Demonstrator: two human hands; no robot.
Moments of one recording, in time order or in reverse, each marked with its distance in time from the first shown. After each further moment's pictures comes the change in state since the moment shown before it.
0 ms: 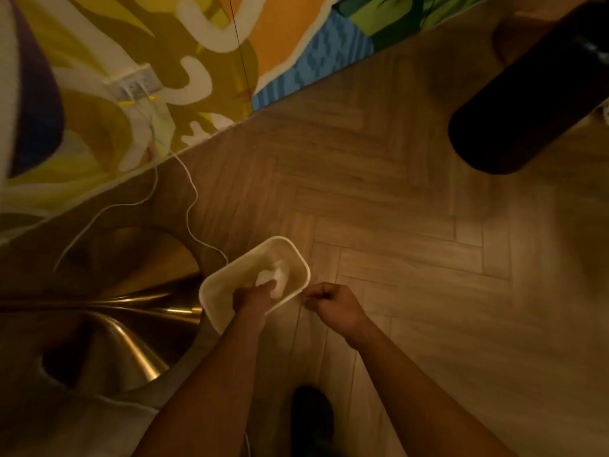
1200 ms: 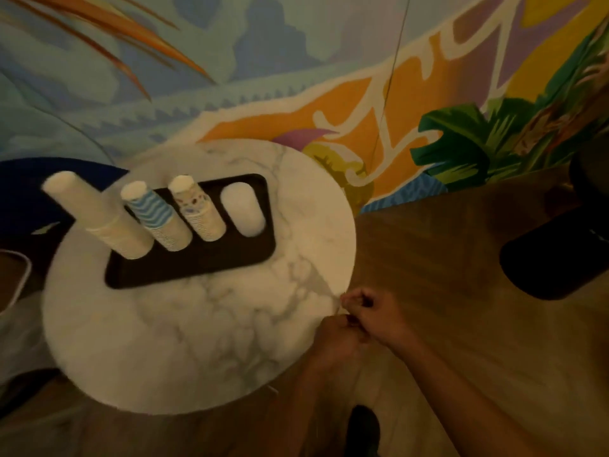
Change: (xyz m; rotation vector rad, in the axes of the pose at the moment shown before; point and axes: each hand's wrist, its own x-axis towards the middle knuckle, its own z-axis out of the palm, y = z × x) left_hand -0.453 0.040 -0.305 -0.008 -0.366 0.453; right_hand -0.392 -0.235 0.077 -0.275 -0.059 -0.571
